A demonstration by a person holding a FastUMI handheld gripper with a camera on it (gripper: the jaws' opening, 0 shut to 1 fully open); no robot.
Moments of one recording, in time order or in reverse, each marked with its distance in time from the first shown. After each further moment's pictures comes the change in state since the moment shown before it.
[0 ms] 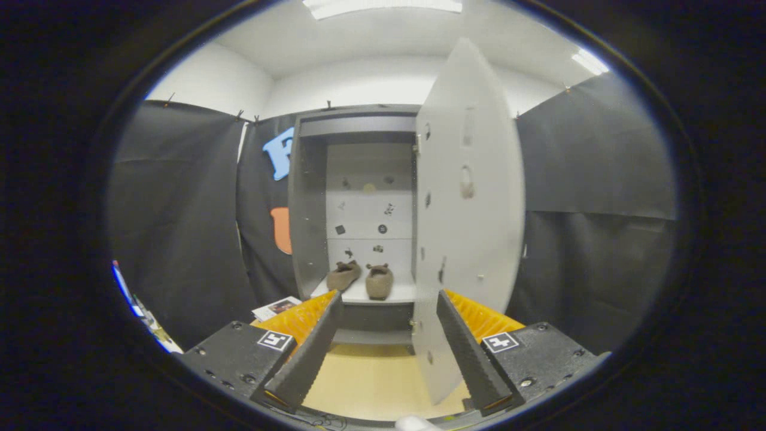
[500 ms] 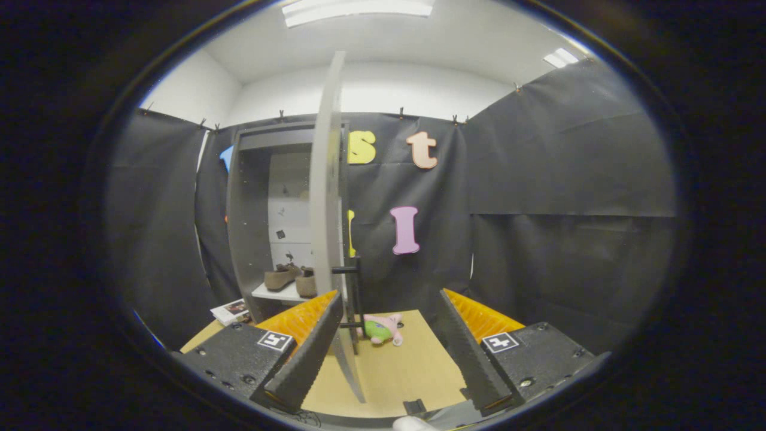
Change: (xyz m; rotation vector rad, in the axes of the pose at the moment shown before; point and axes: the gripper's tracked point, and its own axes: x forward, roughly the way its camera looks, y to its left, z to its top) arm -0.013 -0.161 -0.002 0.023 -0.019 -0.132
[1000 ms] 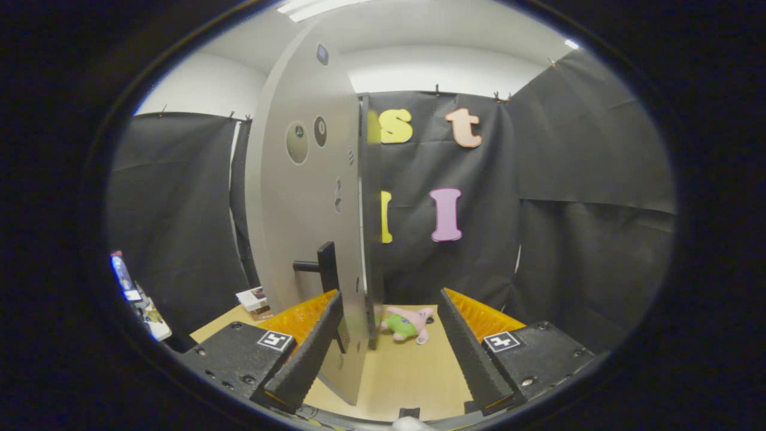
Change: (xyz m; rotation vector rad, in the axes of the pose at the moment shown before) arm 0.076 0.008 -0.006 -0.031 0.102 0.271
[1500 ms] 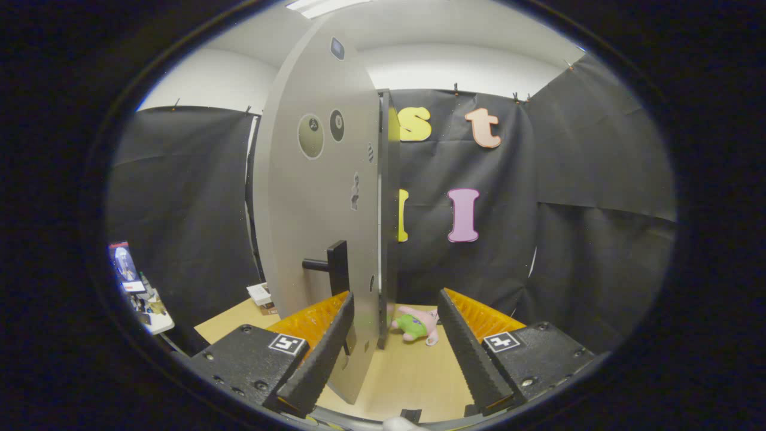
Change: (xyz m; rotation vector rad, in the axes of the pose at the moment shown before) arm 0.004 0.010 0.002 -0.031 0.020 0.055
